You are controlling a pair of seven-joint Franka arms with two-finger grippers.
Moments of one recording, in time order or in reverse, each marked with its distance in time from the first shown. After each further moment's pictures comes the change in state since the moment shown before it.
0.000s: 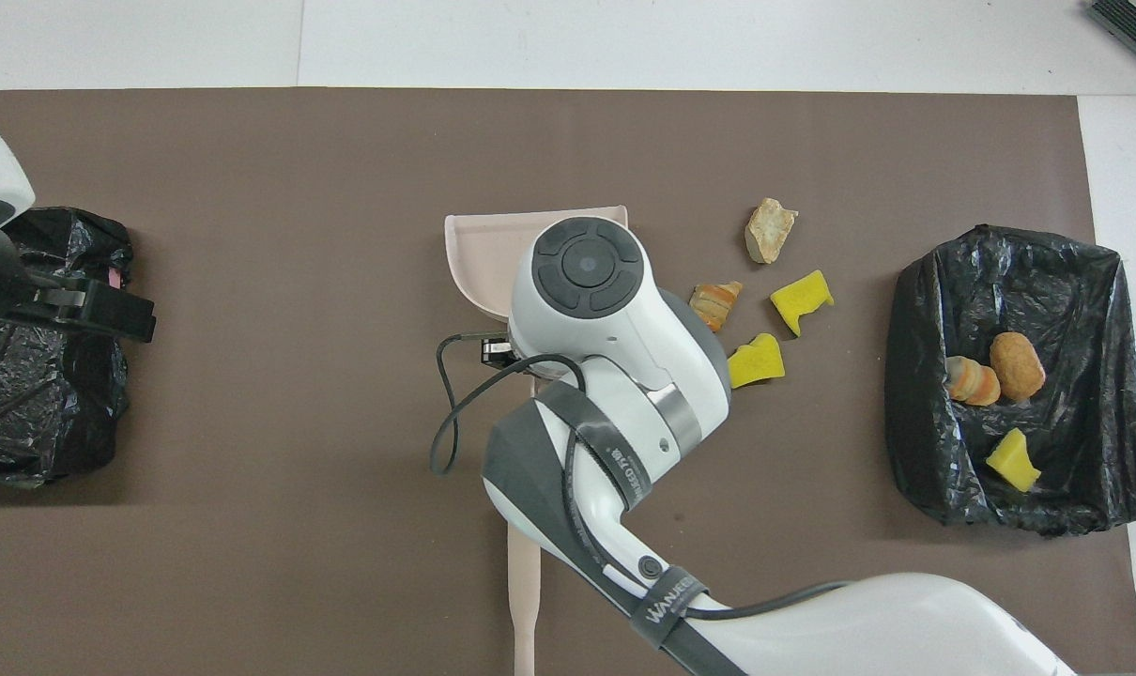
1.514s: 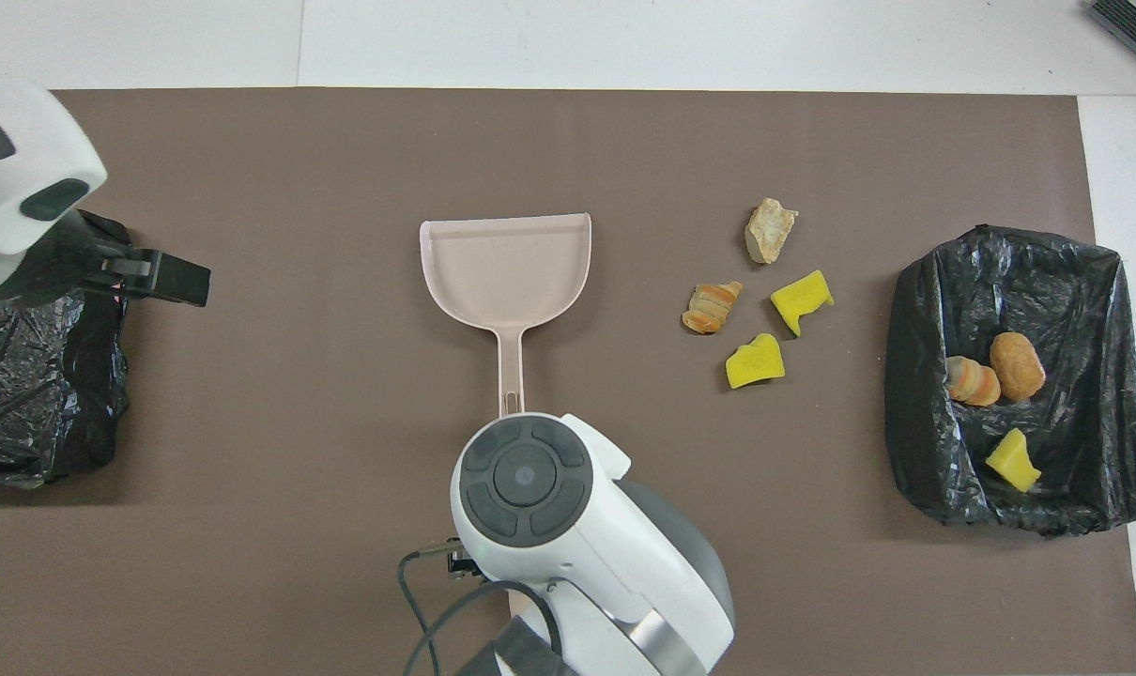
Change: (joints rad) left arm -0.061 0.046 -0.018 -0.031 -0.001 0.161 -0.058; right arm 0.109 -0.390 0.017 -0.350 0.251 -0.236 -0.005
